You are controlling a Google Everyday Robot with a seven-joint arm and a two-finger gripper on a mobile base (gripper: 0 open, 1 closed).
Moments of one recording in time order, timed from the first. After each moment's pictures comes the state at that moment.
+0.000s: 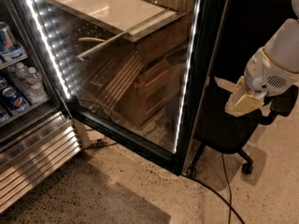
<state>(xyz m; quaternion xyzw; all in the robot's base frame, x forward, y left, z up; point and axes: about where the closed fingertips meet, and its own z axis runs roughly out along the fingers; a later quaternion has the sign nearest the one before) 0.471 -0.212 0.864 -0.60 0.78 0.11 0.12</state>
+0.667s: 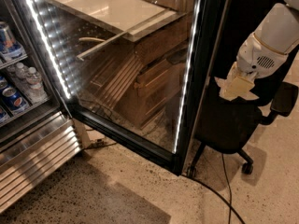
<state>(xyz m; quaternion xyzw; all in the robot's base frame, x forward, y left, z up) 0.517 -0.208 0.873 -0.59 0.79 0.12 0.12</state>
